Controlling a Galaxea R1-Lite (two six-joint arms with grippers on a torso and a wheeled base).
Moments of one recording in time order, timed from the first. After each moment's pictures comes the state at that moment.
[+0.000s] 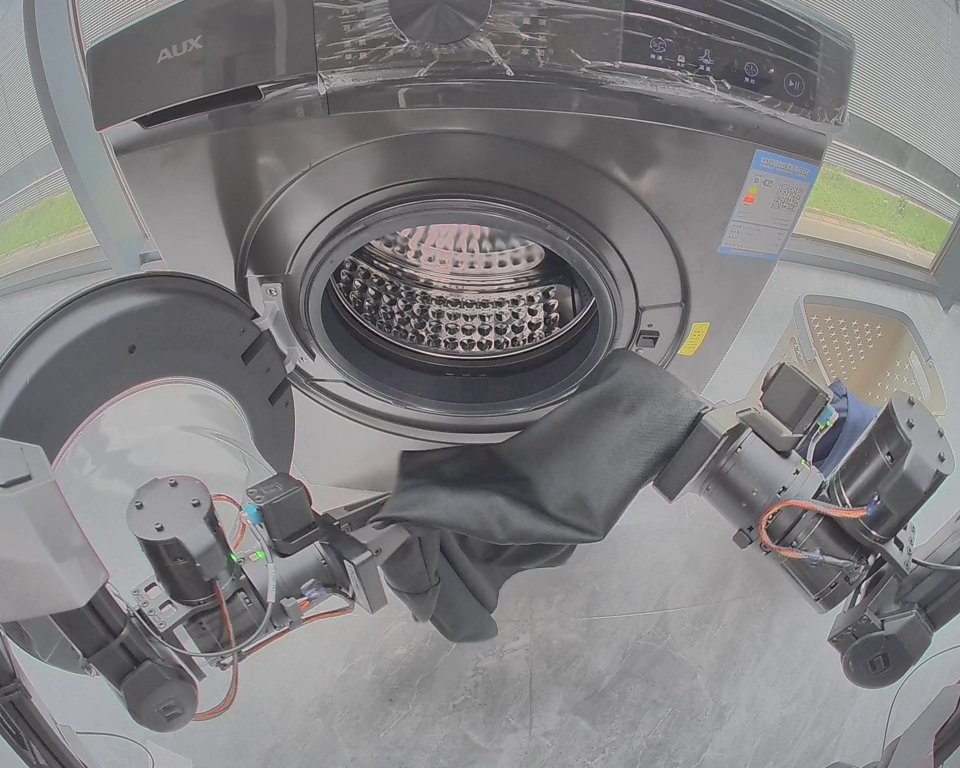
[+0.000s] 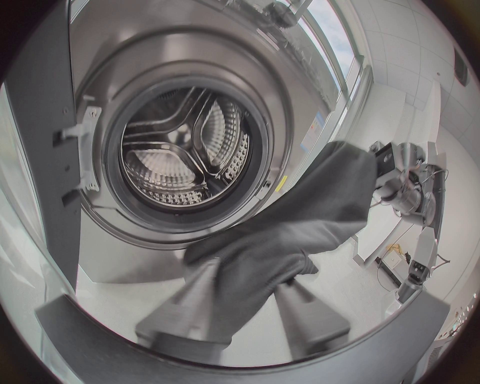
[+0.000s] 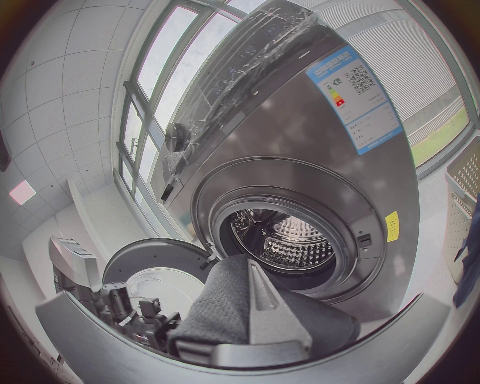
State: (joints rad) left arm -0.55 1.87 -0.29 -1.55 -0.19 -0.14; right arm 0.74 1.74 -0.50 -1.54 -0.07 0.31
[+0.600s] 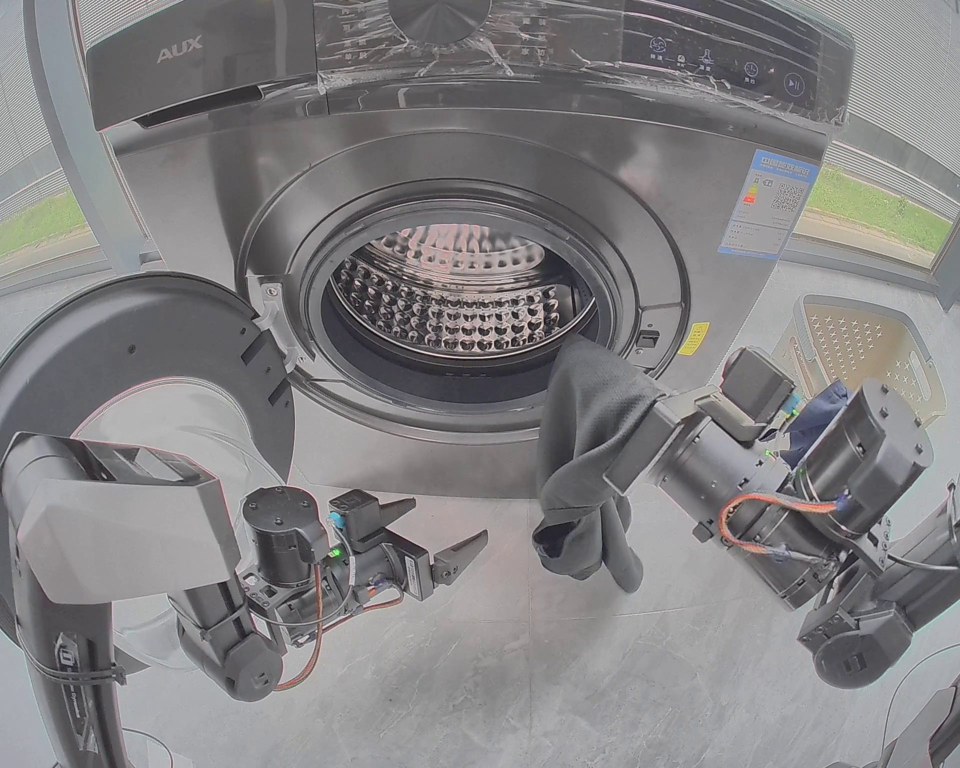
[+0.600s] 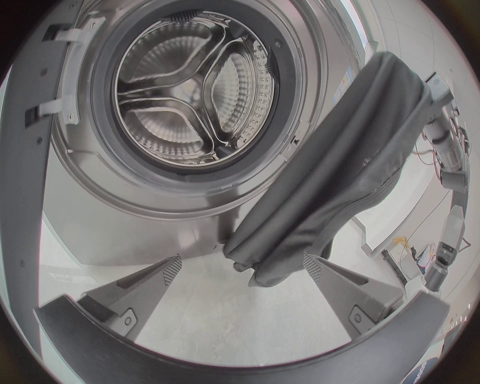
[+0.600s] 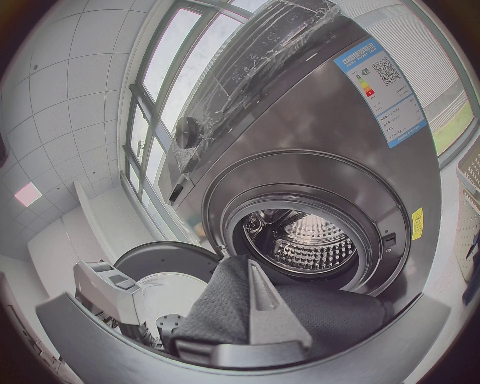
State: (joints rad) left arm -0.51 2.22 -0.53 -1.55 -0.21 -0.13; right arm 0.80 1.79 -0.61 -1.52 -0.09 0.30
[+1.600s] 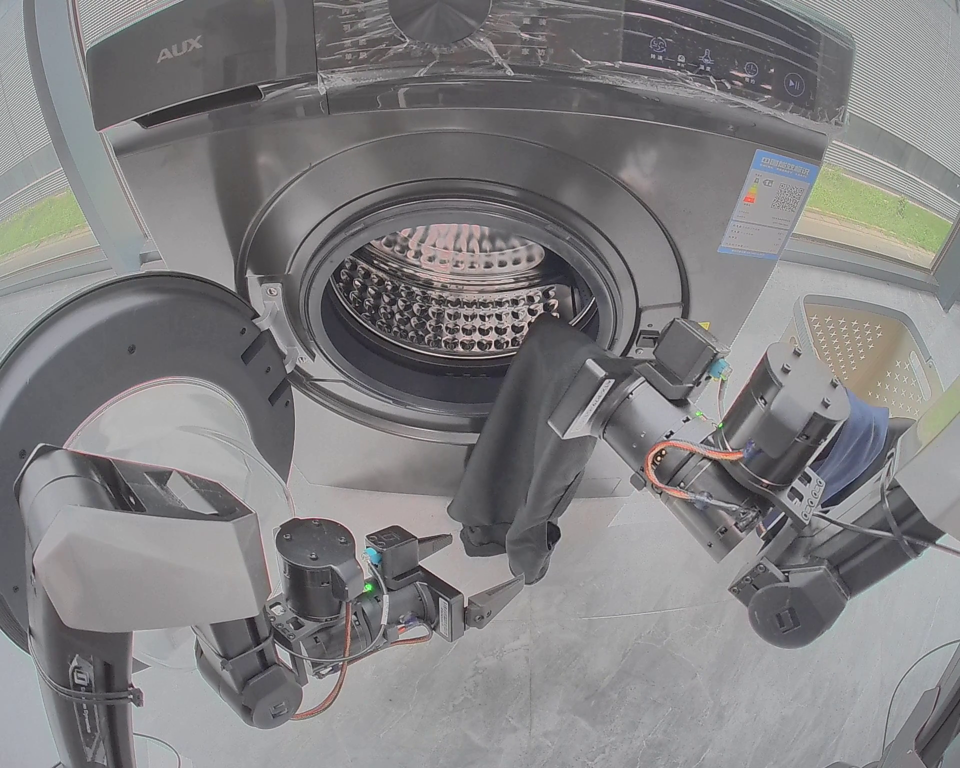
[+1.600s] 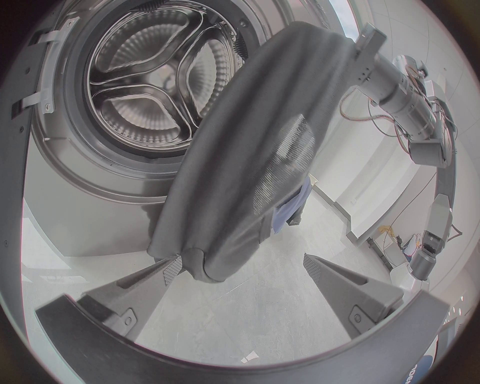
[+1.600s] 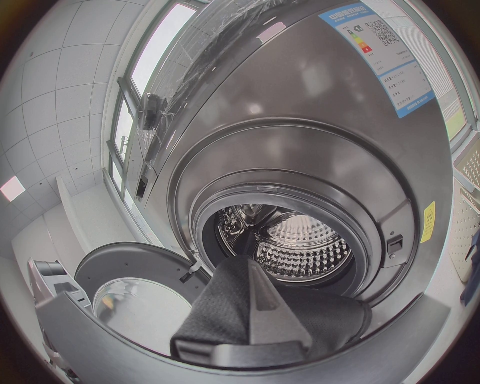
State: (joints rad) left arm -0.61 2.25 -0.50 -1.55 -0.21 -0.12; right arm 0.75 1.94 -0.83 -1.44 -0.14 0.29
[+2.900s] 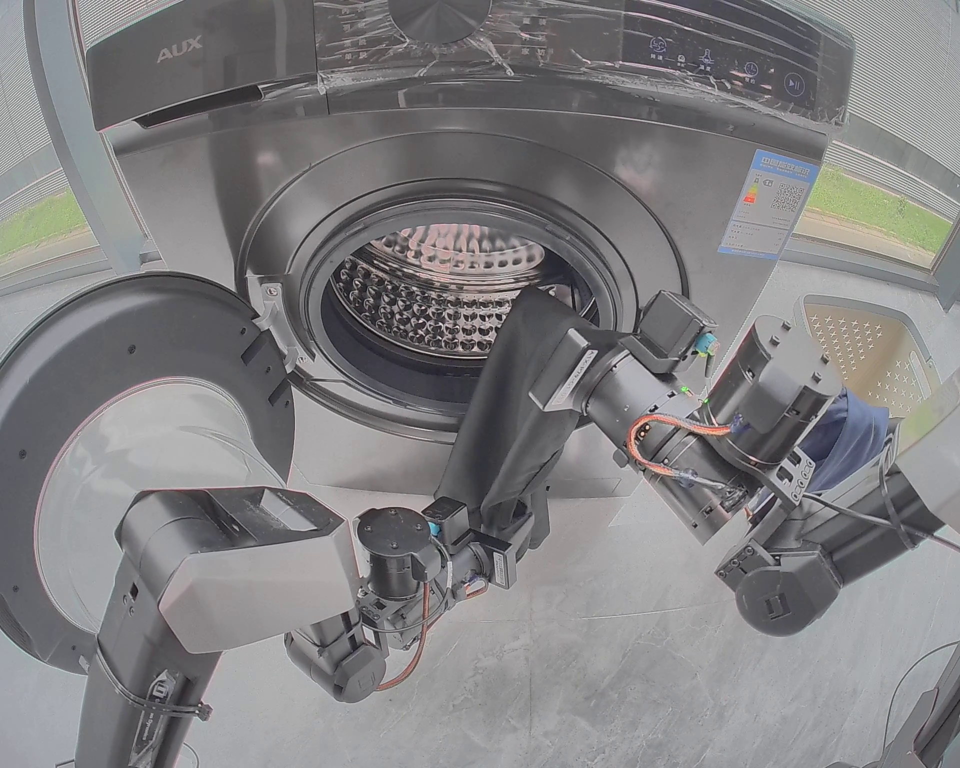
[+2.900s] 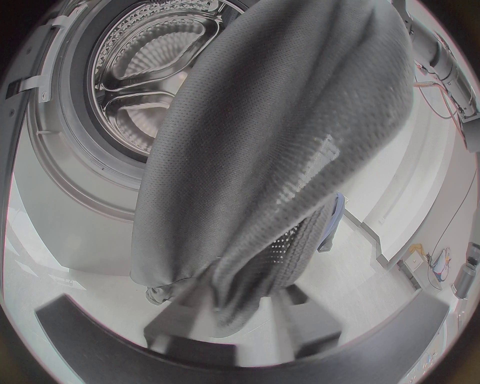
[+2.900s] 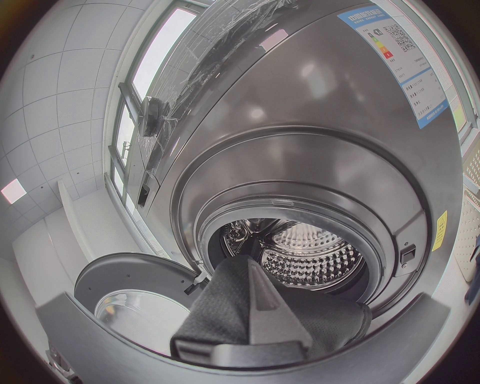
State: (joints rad) left arm -0.65 2.48 -0.87 -1.55 0.00 -0.15; right arm 0.77 1.96 -0.92 -1.39 -0.16 0.29
